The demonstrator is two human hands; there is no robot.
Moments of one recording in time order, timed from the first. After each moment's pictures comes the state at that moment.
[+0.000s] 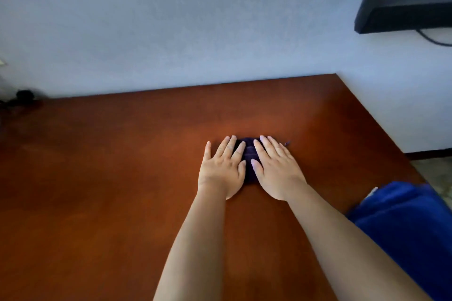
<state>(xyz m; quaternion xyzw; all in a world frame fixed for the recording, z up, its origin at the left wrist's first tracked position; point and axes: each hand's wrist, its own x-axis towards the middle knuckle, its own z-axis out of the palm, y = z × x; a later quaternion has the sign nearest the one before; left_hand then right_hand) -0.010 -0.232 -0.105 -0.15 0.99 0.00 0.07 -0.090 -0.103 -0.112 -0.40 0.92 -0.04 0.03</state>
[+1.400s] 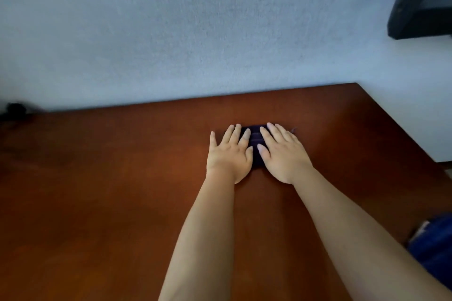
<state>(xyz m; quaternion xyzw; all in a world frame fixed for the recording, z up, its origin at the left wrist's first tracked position) -0.081 -0.293 -0.105 -0.16 0.98 0.04 0.06 -0.158 -0.168 -0.110 -0.37 0.93 -0.05 0.03</state>
